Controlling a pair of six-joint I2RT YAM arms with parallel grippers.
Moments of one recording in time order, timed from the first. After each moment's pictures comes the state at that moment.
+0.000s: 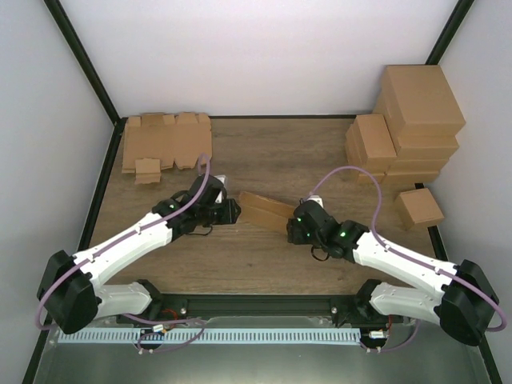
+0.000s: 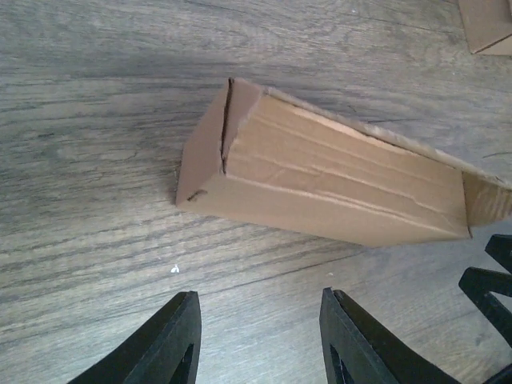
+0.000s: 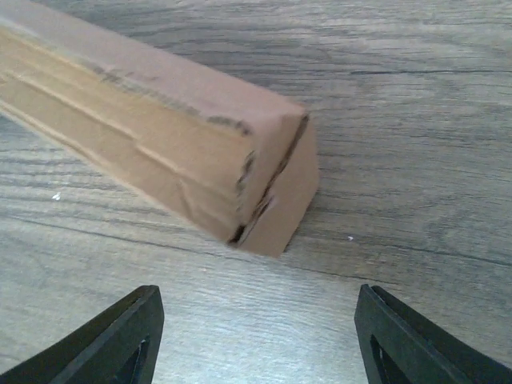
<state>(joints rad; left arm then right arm) -0.72 1.23 0.87 -0.49 0.04 -0.68 0.85 1.08 0.65 -0.50 0.24 0.71</state>
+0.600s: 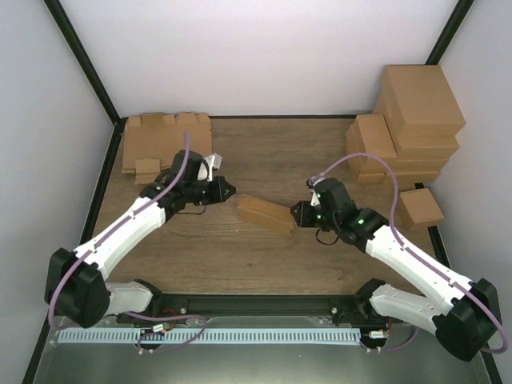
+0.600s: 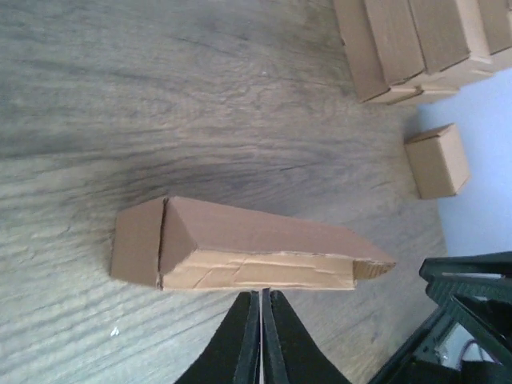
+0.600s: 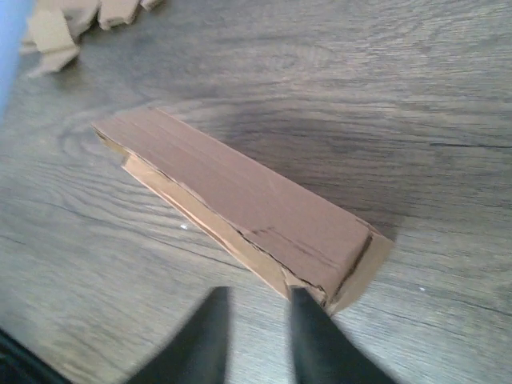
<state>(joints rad) -0.52 1.27 0.96 -0.43 0.36 -0.62 0.67 1.02 0.78 -0.53 -0.05 0.61</state>
